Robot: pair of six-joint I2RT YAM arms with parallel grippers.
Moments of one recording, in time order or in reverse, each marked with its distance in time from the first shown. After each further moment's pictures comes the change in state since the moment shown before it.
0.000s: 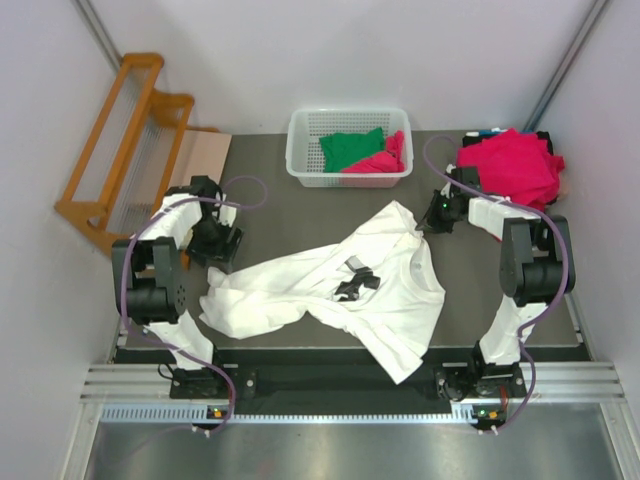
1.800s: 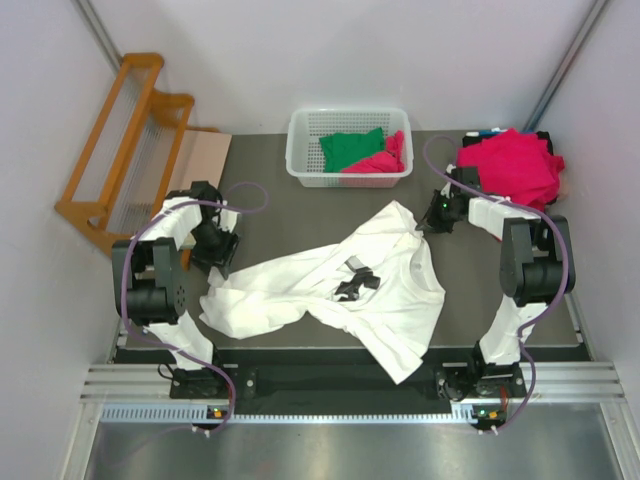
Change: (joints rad) left arm 0.014 -0.014 -0.037 -0.018 0.026 0.021; right arm -0.001 0.000 0.000 0.001 0.000 0.000
